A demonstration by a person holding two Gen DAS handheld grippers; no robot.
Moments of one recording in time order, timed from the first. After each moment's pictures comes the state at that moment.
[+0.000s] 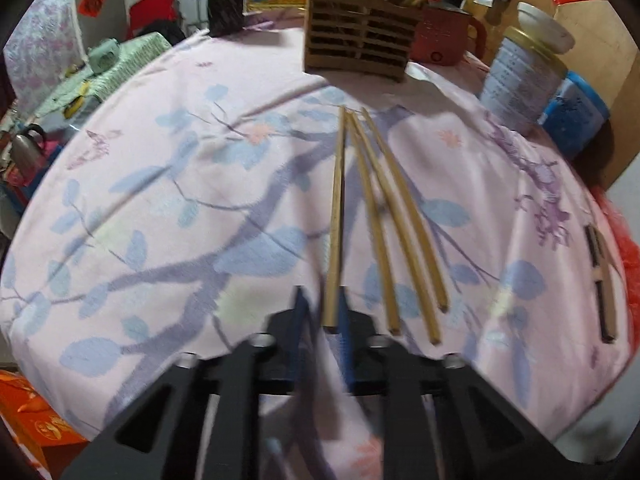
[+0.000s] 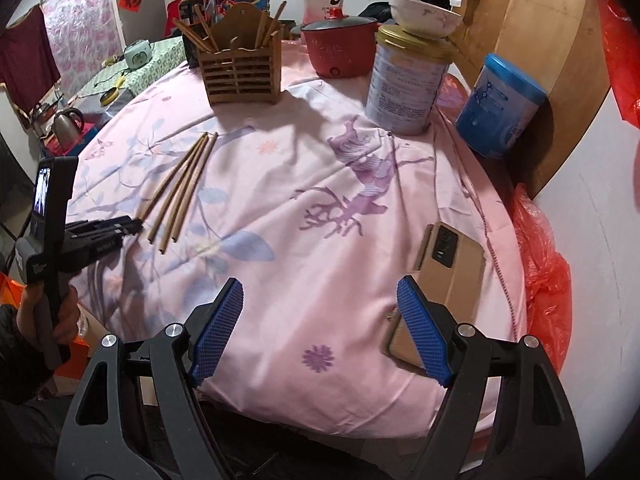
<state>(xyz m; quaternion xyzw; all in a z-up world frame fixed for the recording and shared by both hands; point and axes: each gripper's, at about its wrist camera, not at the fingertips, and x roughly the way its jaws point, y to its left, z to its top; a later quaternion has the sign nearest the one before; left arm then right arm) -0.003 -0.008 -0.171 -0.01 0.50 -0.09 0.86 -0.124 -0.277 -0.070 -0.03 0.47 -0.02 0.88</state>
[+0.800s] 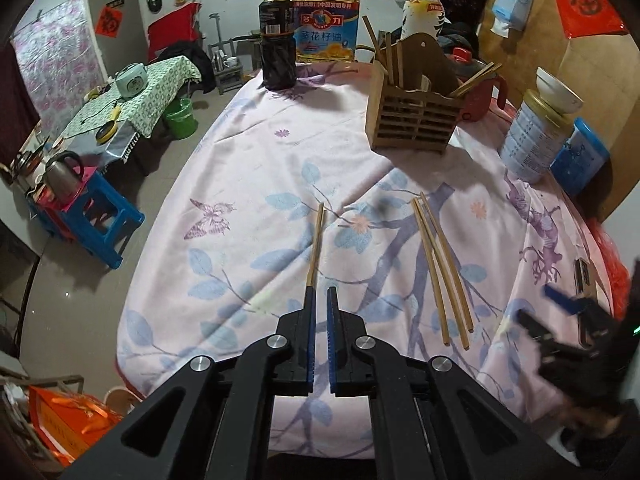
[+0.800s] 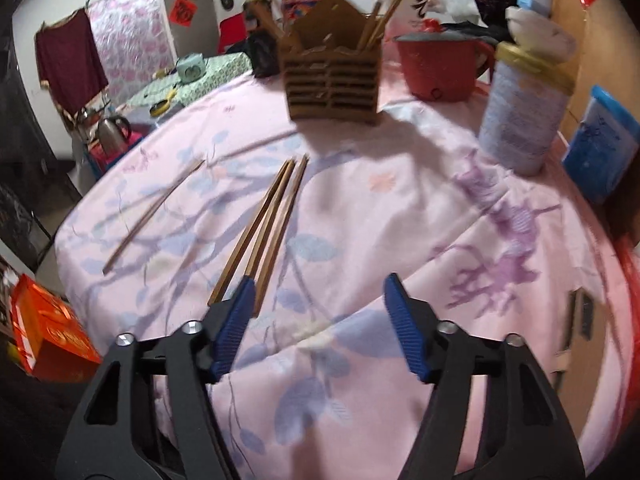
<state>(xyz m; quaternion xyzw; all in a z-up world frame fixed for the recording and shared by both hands) 0.005 0.082 -0.043 0.02 0.49 -0.07 0.87 -0.052 -0.166 -0.147 -0.01 0.43 0.08 0.90</state>
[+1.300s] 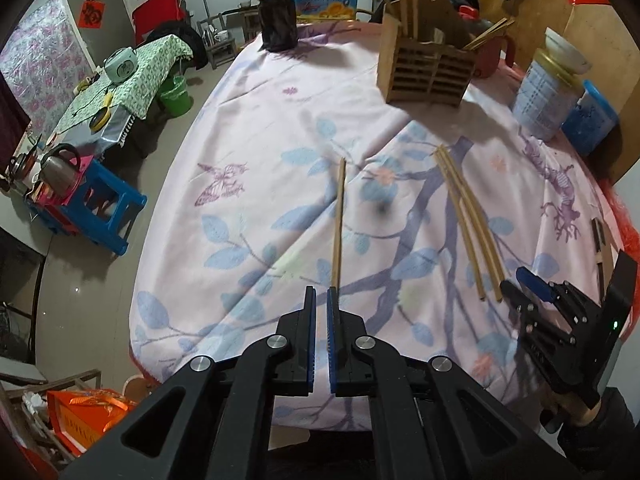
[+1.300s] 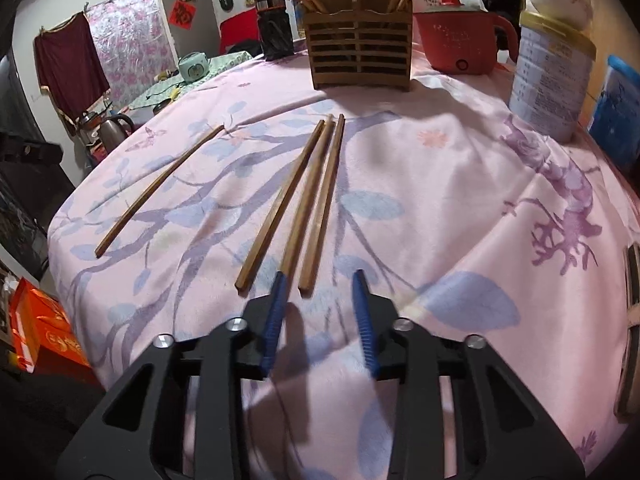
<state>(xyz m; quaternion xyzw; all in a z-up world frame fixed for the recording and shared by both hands) 0.005 0.104 -0.073 0.06 0.54 -0.07 0.84 -0.048 -0.133 -0.191 0.01 0.43 0.08 0.90</state>
